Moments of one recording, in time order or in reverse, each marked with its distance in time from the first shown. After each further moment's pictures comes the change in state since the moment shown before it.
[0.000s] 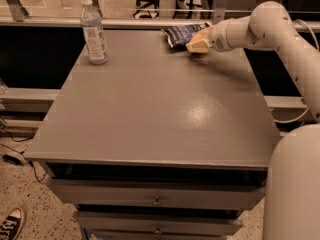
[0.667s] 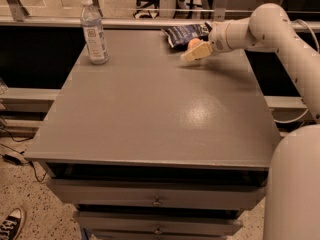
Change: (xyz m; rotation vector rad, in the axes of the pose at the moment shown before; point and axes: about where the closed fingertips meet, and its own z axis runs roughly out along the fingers) arm 0.003 0.000 0.002 0.003 -0.004 0.012
